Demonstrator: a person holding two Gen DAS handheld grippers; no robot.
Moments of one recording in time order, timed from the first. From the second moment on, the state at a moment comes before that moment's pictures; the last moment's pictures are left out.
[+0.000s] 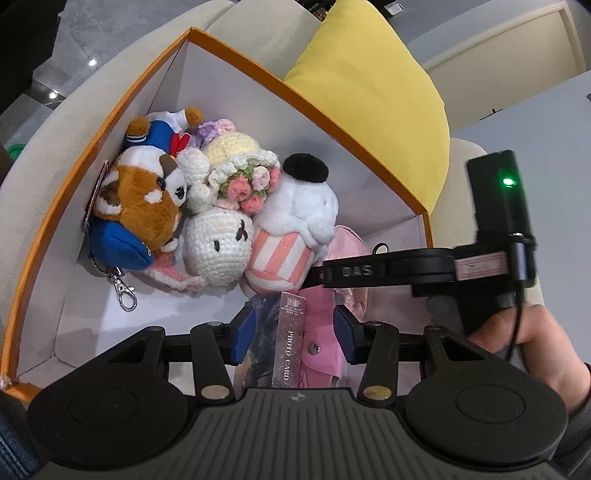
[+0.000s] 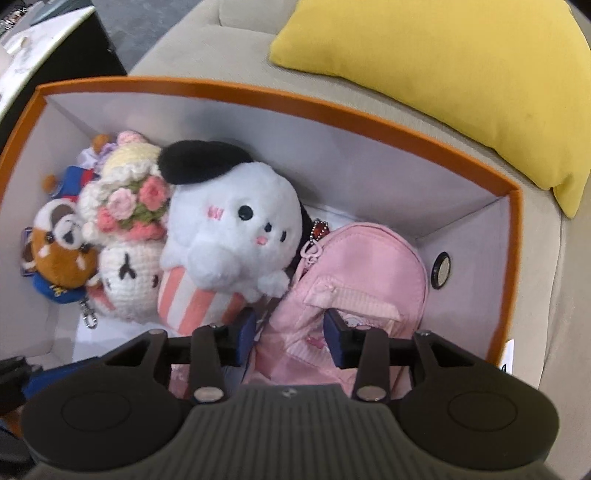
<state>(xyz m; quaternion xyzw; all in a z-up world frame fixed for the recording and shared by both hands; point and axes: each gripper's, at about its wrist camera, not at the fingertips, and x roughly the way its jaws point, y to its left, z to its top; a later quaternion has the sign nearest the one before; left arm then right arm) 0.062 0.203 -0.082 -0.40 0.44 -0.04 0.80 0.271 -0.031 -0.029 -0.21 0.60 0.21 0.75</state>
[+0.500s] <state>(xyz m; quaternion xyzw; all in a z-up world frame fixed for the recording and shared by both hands) 0.063 0.202 -0.081 -0.40 0.44 -0.04 0.80 0.275 -0.058 -0.015 -0.18 0.59 0.23 0.75</state>
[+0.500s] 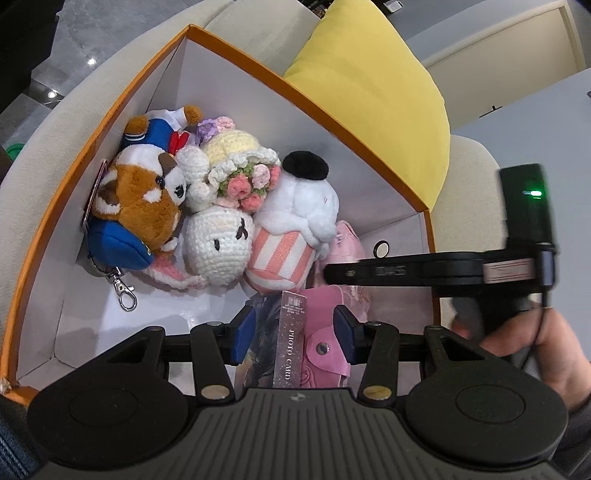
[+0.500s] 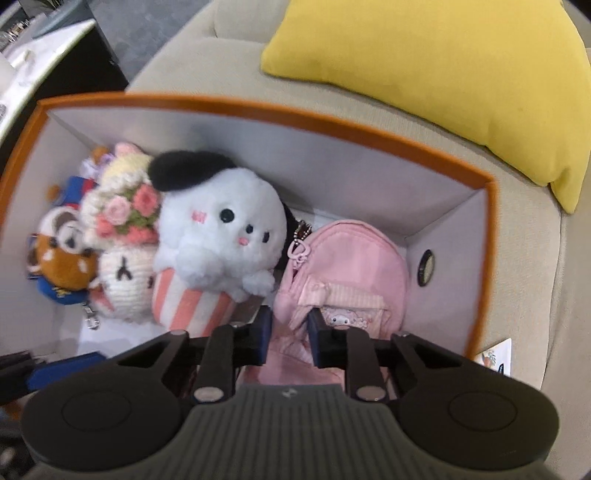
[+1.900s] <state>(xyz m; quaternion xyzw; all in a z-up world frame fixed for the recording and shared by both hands) 0.127 0.147 -0.067 -0.29 0.45 -0.07 0.84 0.289 -0.106 0.014 0.01 0.56 0.36 0.74</state>
